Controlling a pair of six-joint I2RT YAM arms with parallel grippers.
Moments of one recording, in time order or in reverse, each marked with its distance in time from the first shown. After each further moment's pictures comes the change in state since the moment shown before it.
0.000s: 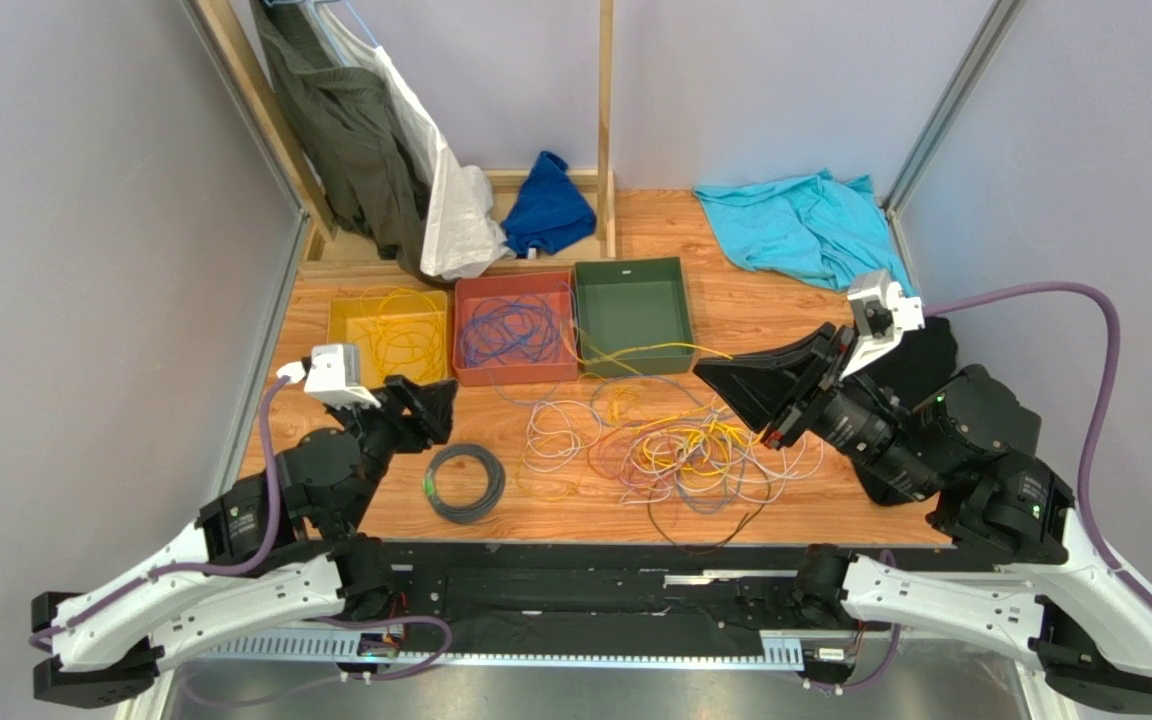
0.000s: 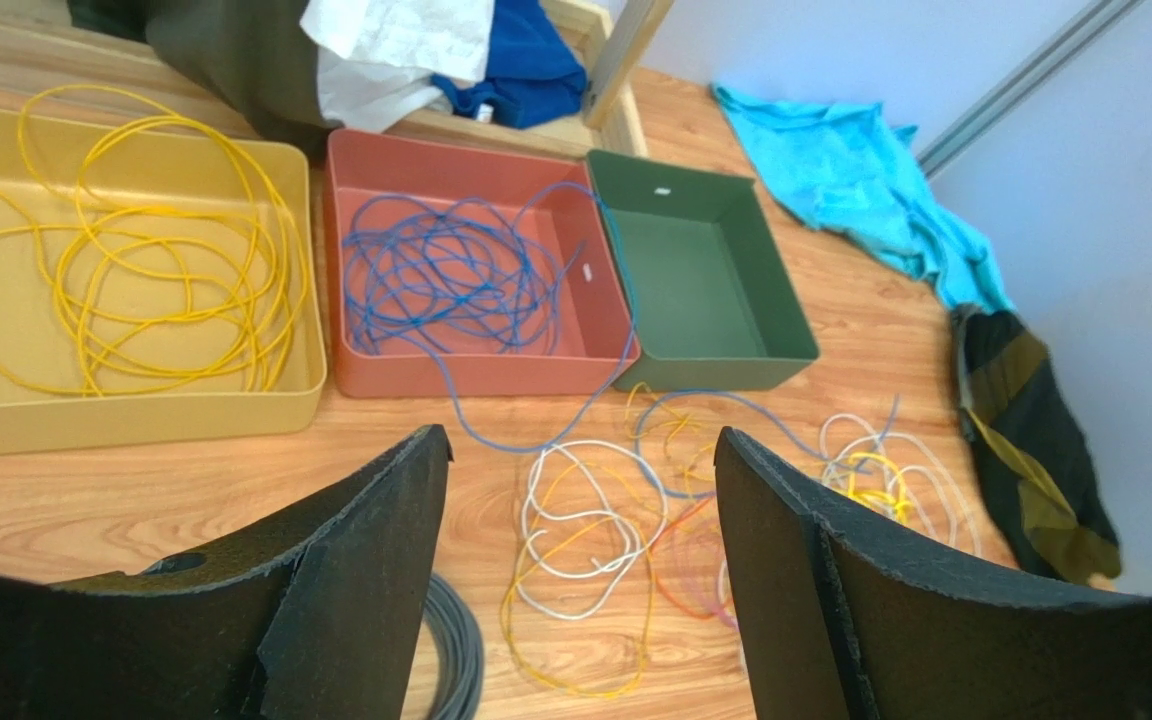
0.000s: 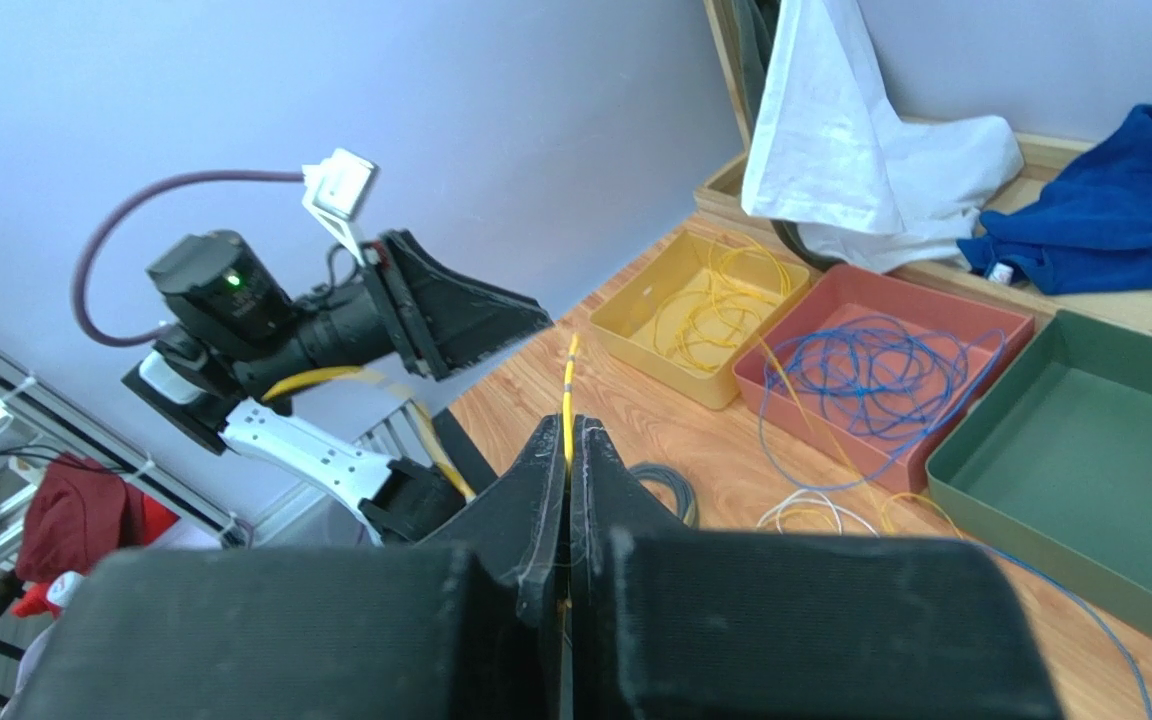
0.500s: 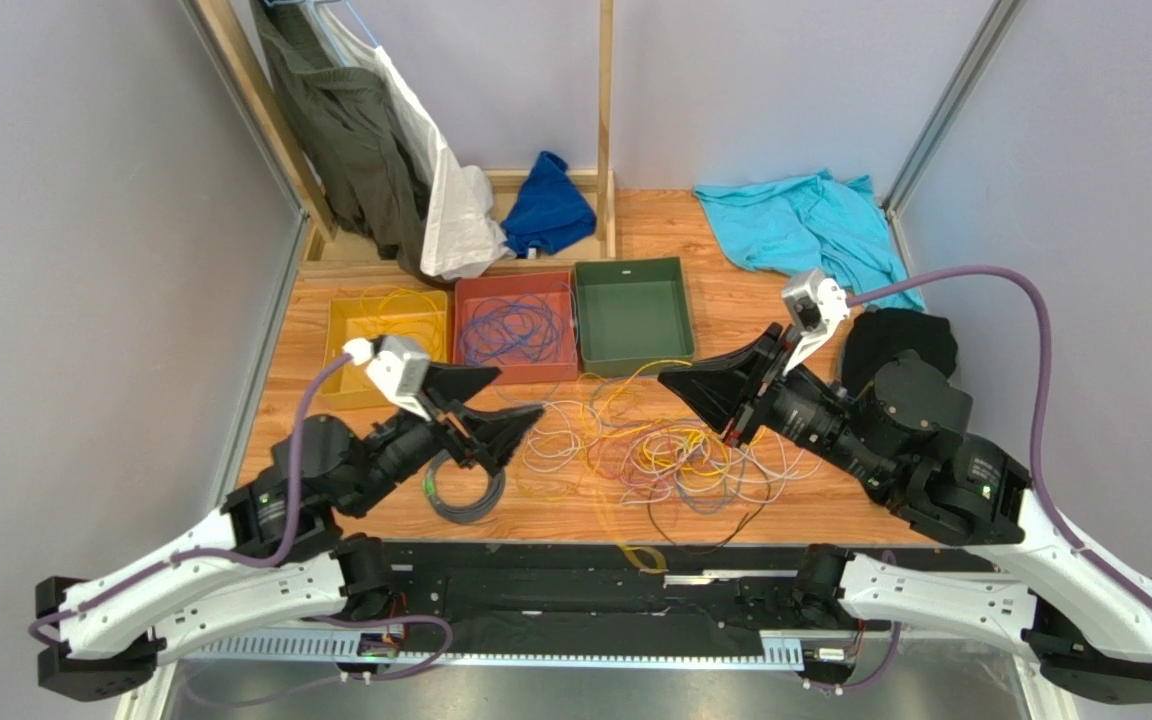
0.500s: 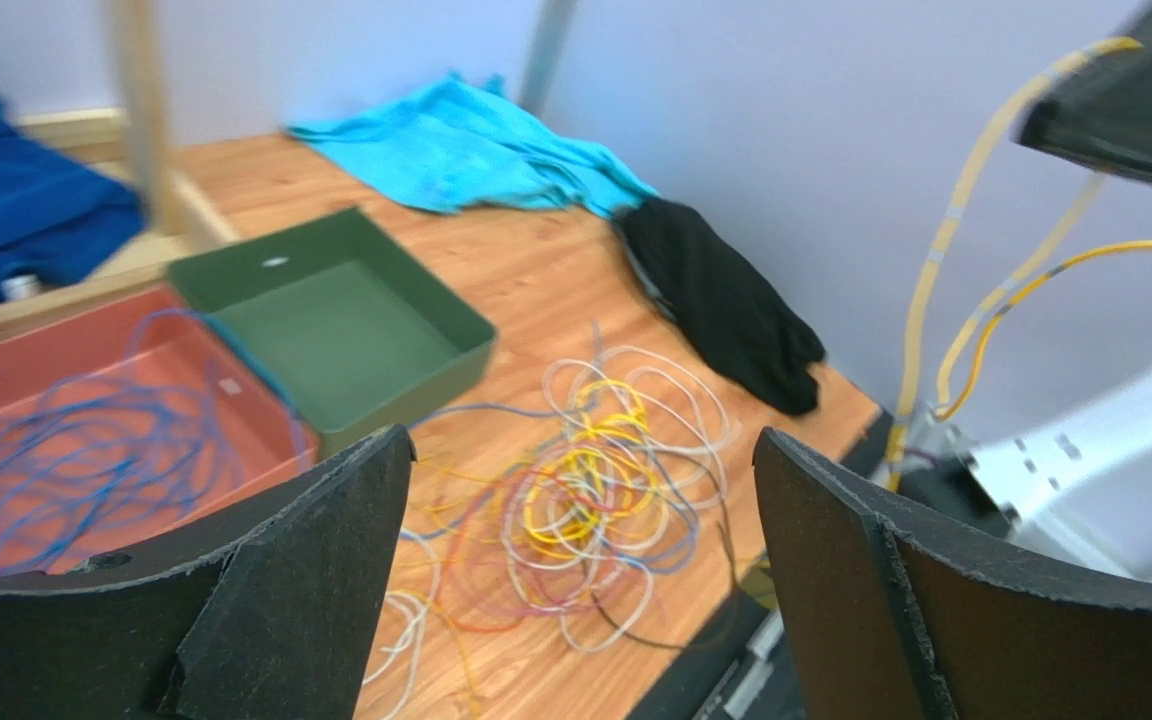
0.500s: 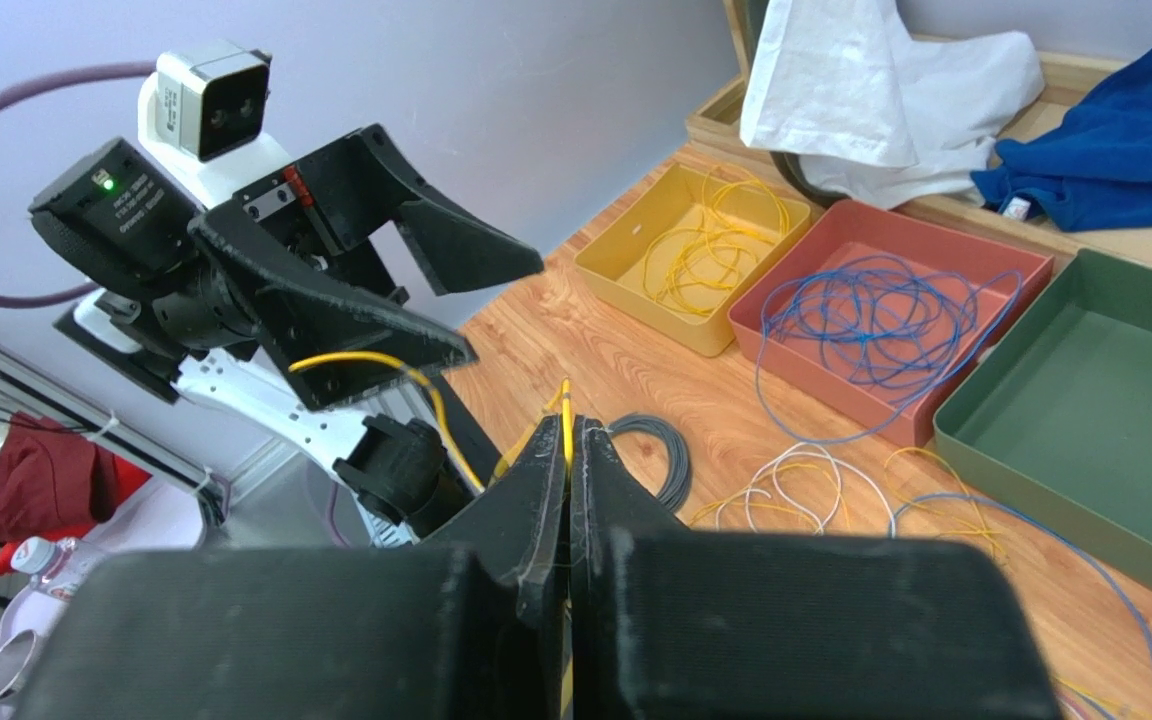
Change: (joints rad) left arm 0.000 0.053 -0.007 0.373 0.534 0.292; right arm 0.000 0.075 -0.020 -0.013 -0.014 0.009
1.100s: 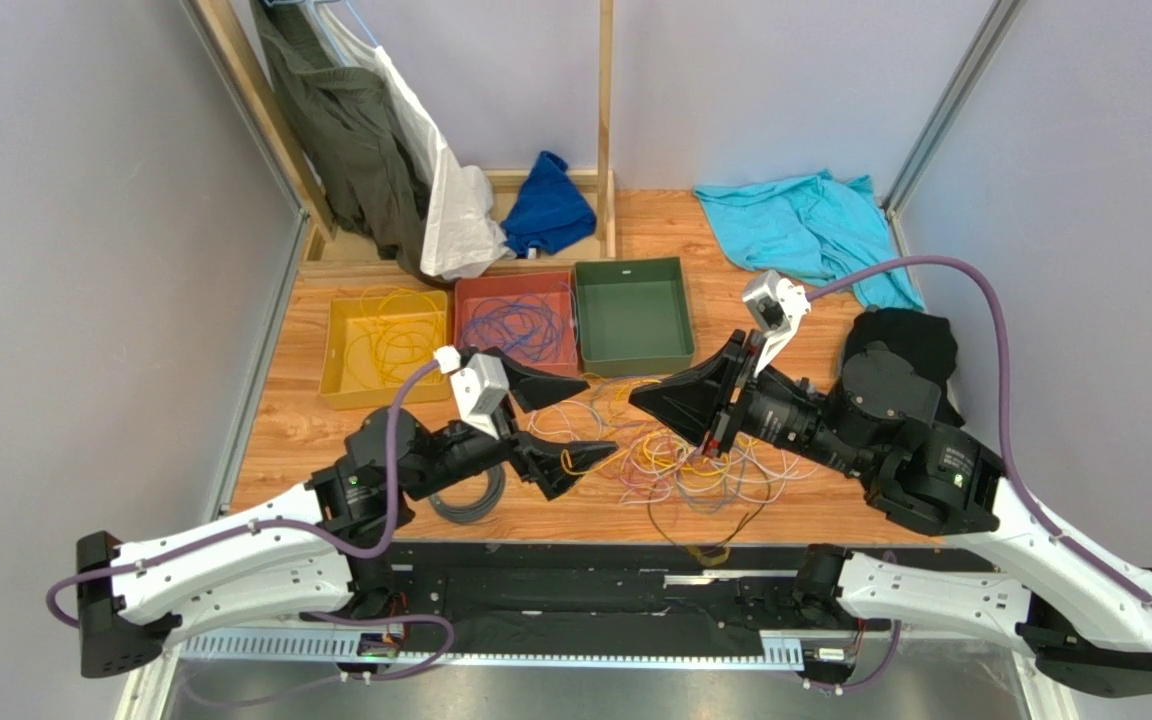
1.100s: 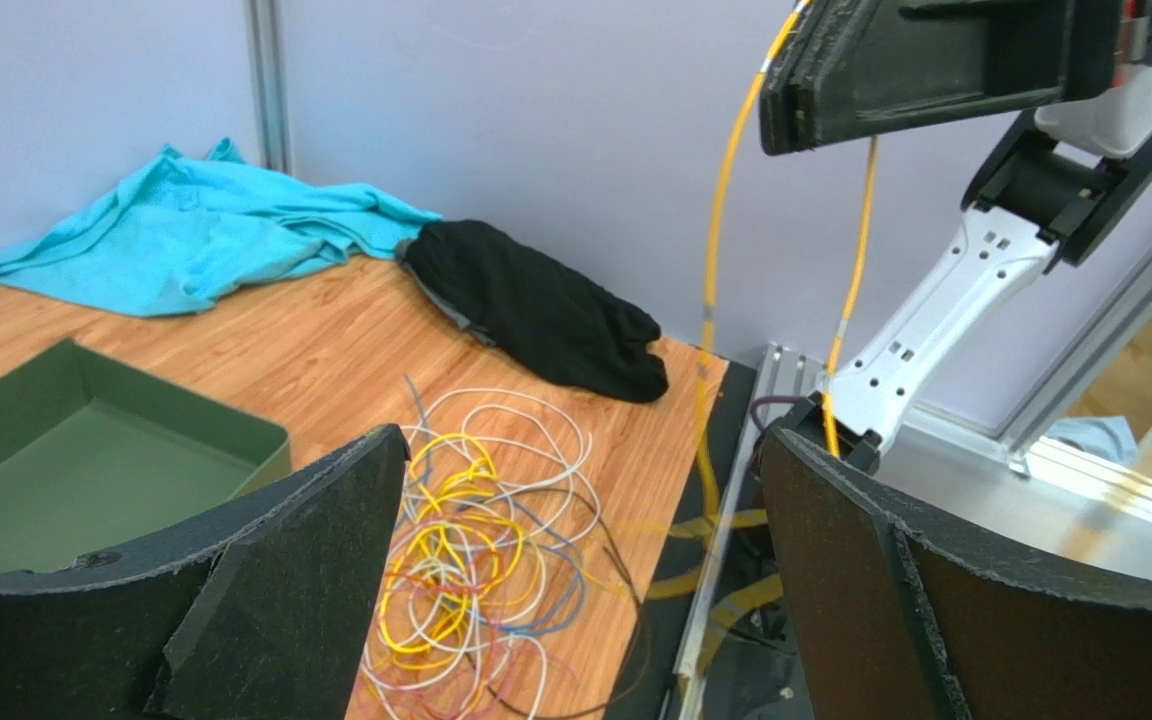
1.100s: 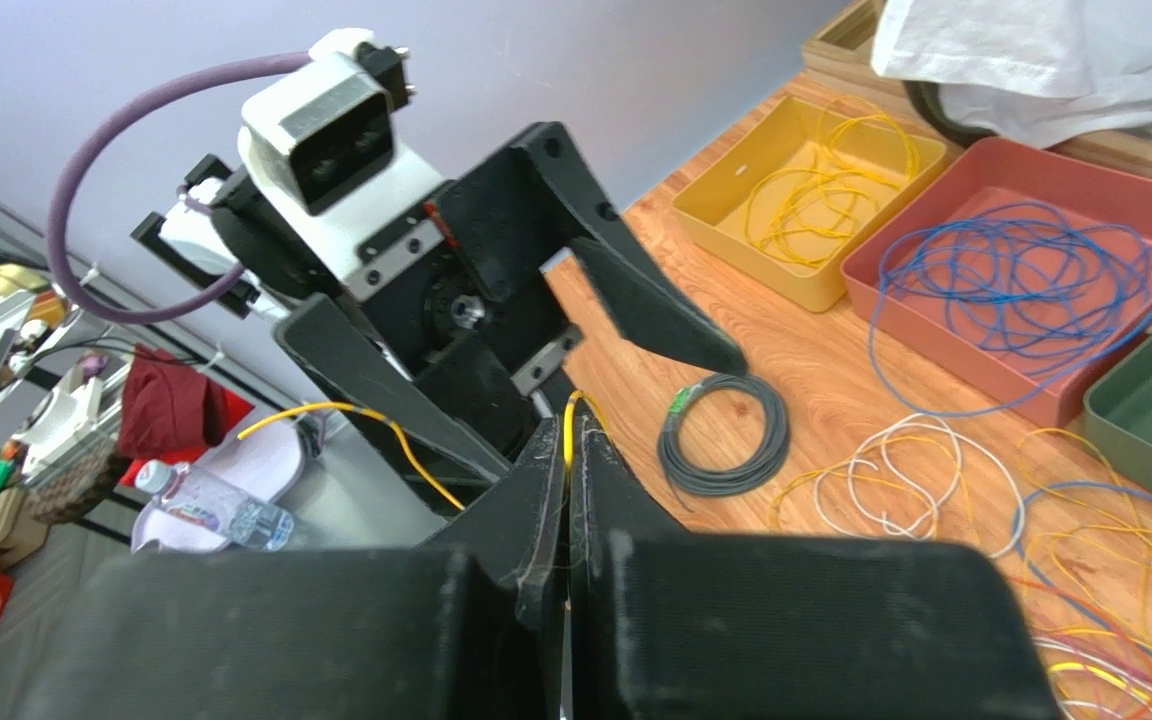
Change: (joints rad) left arm -0.005 0.236 -0.119 0.470 0.393 0.086; right arm 0.000 0.052 -0.006 0.019 -0.144 0.081
